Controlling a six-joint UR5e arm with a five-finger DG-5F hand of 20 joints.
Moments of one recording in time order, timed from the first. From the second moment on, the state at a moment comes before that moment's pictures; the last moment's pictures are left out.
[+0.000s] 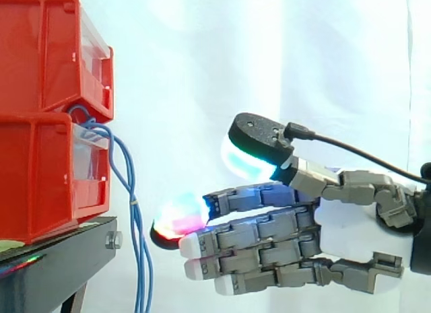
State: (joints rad) arm 0.22 -2.36 -1.32 -2.40 -0.94 -0.35
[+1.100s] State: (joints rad) arm 0.21 -2.57 -1.15 -2.23 -1.12 -0.24
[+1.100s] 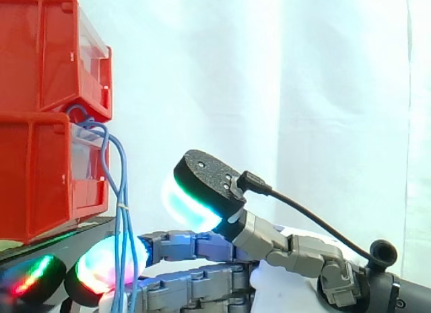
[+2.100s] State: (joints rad) arm 0.21 -2.46 -1.24 -2.30 -1.14 -0.19
